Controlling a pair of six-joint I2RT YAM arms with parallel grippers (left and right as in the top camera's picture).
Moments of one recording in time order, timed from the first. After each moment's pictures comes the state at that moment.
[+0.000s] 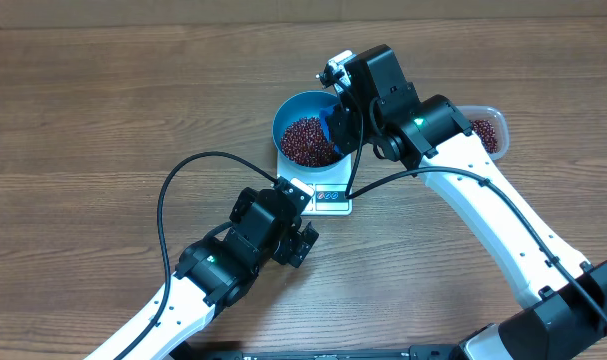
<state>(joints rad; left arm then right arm) -0.71 1.13 0.72 -0.45 -0.18 -0.04 0.51 1.68 1.58 -0.82 -0.02 -0.03</state>
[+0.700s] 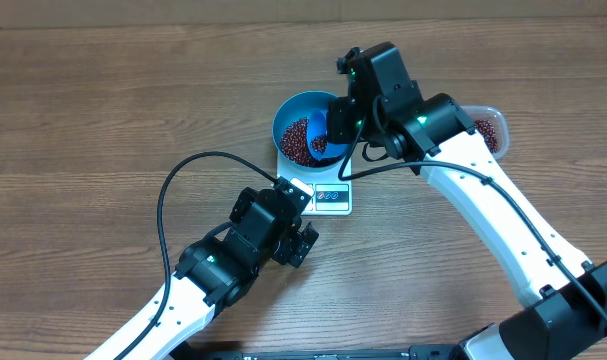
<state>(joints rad) -0.71 1.13 0.72 -0.45 -0.18 -0.04 0.50 1.68 1.58 -0.81 -0.11 0.41</state>
